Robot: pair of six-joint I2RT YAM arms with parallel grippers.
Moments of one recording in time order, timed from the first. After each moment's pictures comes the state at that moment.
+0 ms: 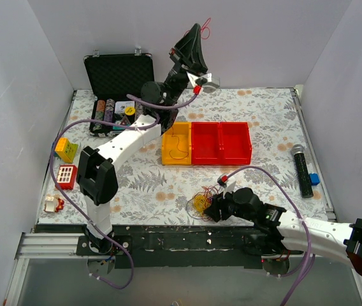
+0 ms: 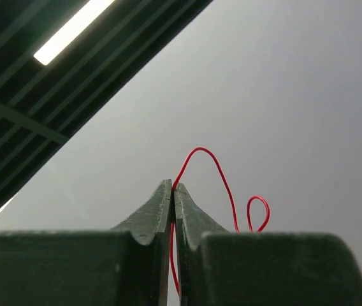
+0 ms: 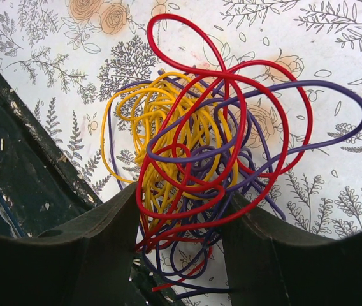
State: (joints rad) left arm -0.68 1.87 1.71 1.05 0.17 1.16; right arm 1.02 0.80 0.11 0.17 -0.01 0.48
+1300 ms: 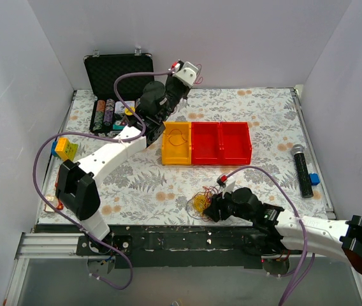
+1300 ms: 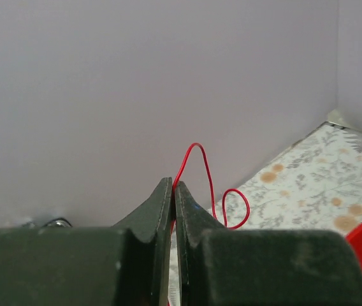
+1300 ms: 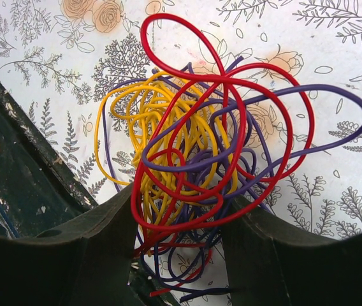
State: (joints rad) left arm -0.67 1.67 1.46 0.49 -0.09 0.44; right arm 1.02 0.85 0.11 0.20 -0.01 0.49
